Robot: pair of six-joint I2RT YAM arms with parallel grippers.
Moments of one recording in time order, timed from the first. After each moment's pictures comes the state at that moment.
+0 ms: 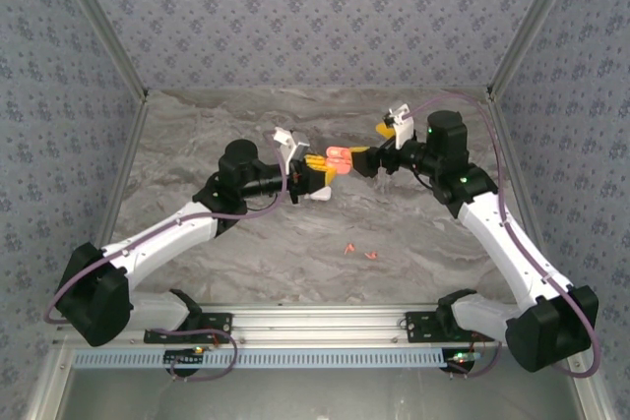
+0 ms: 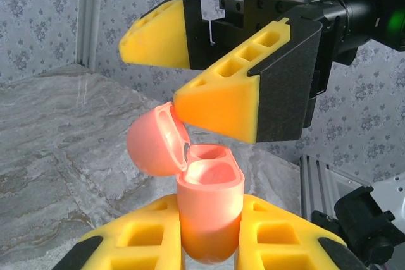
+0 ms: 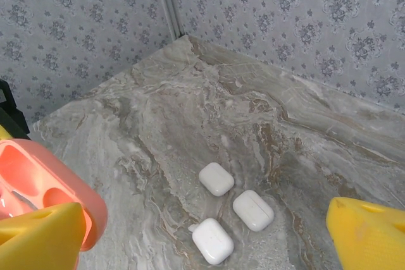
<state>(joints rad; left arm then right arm) -0.70 1.28 0.86 0.35 0.62 -0.27 0.33 1.14 1.03 -0.23 -0.52 -0.03</state>
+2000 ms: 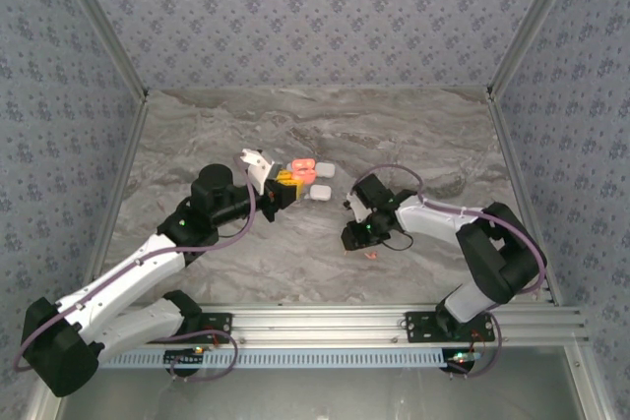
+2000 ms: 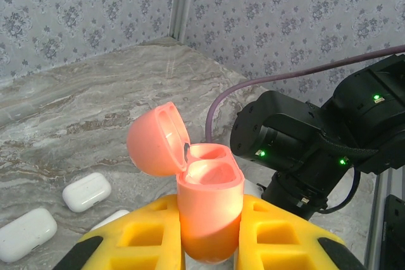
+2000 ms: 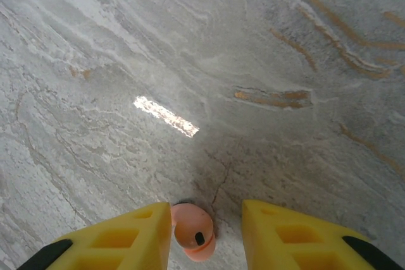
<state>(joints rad) -0.70 0.96 0.71 0.05 0.32 -0.17 0.64 1.55 0.77 -0.48 -0.32 0.29</state>
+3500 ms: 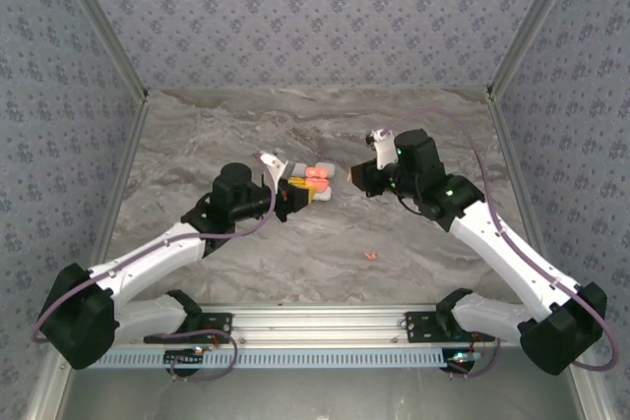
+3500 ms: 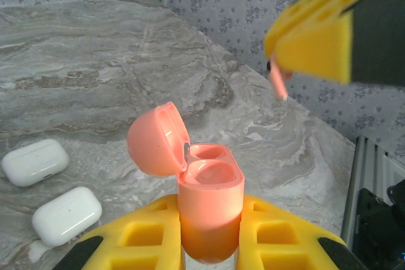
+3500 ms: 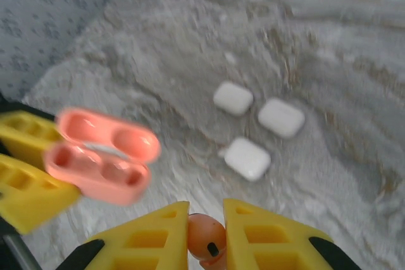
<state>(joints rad) -0.70 1.15 0.66 0.22 0.42 -0.31 0.57 1.11 1.05 -0.47 -0.21 0.22</state>
